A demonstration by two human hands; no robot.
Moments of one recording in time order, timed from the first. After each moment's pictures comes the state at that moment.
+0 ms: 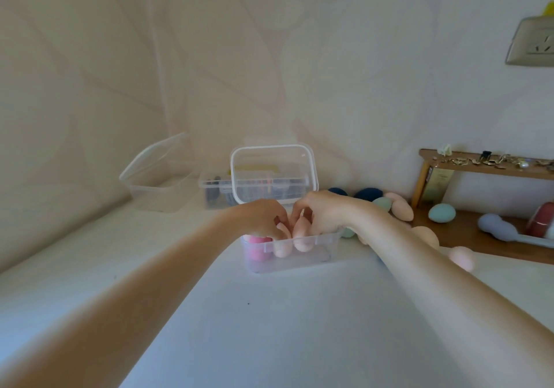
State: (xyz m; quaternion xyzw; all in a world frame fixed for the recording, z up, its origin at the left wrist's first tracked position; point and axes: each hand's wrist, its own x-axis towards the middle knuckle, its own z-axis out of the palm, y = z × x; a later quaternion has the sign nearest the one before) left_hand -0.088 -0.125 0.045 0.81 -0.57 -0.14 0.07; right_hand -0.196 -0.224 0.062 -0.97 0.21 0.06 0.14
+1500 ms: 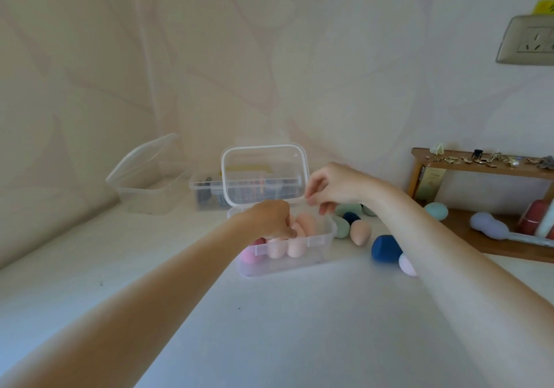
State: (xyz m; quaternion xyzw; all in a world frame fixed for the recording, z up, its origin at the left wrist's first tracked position) left_hand -0.104 -0.148 0.040 0.84 -0.53 -0.12 0.09; right_hand -0.209 -0.256 0.088 -0.92 0.25 -0.05 0.30
